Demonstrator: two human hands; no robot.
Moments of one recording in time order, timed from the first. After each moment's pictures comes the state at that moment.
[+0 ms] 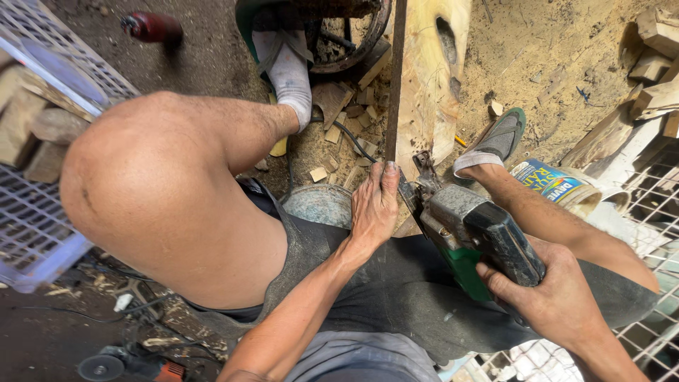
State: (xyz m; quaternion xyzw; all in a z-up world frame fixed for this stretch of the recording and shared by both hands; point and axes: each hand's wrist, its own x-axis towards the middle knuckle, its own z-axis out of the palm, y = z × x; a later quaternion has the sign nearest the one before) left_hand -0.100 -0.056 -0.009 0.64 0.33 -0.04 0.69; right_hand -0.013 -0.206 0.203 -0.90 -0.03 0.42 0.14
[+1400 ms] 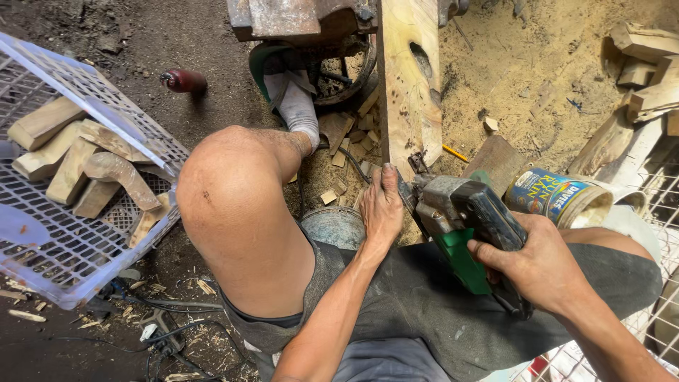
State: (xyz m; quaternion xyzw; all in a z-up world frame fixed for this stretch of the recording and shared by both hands) left_hand -0.091 -0.078 -0.020 0.67 0.37 0.04 0.65; right_hand -0.021 -0.196 0.203 -0.88 0.01 0.41 0.23
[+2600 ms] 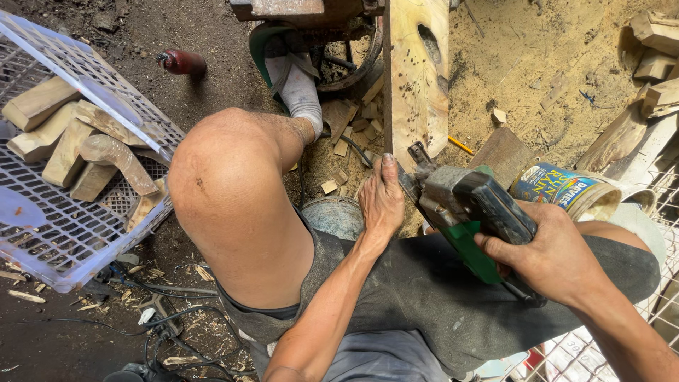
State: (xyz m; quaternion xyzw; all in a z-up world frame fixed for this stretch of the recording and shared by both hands) left_hand -0.092 -0.081 -0.025 0.69 0.36 0.06 0.63; right_hand -0.006 -0.189 0.209 -0.90 -0.04 0.41 0.13
